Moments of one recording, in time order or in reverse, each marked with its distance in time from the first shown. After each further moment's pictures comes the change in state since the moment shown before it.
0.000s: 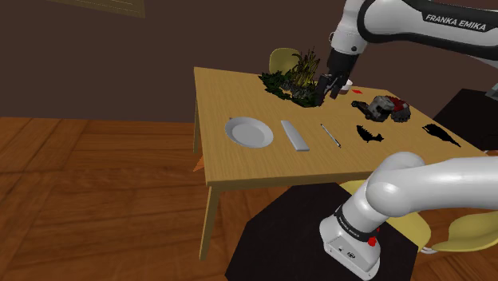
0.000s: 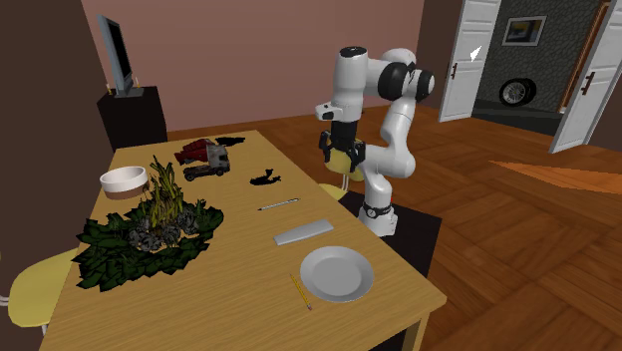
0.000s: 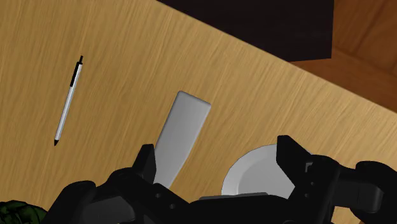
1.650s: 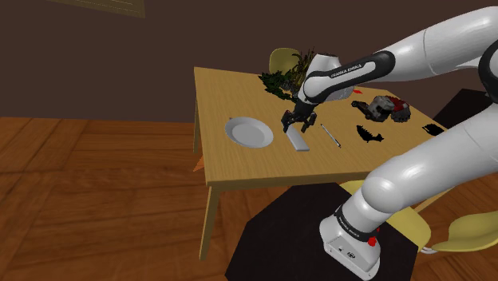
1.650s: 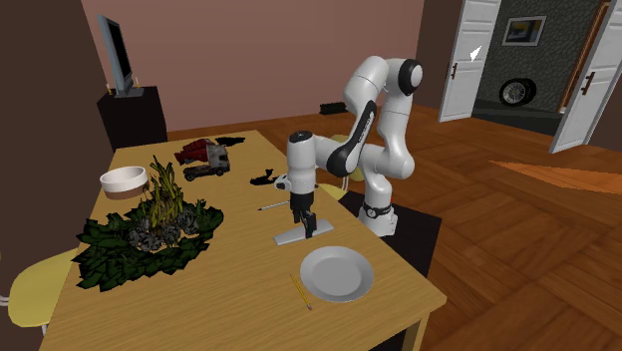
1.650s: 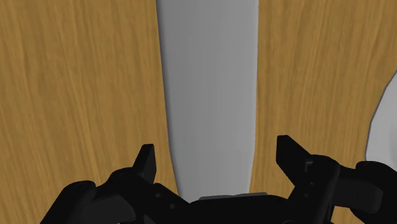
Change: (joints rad) arm -0.137 0.489 -0.129 -0.228 0.048 0.768 0.243
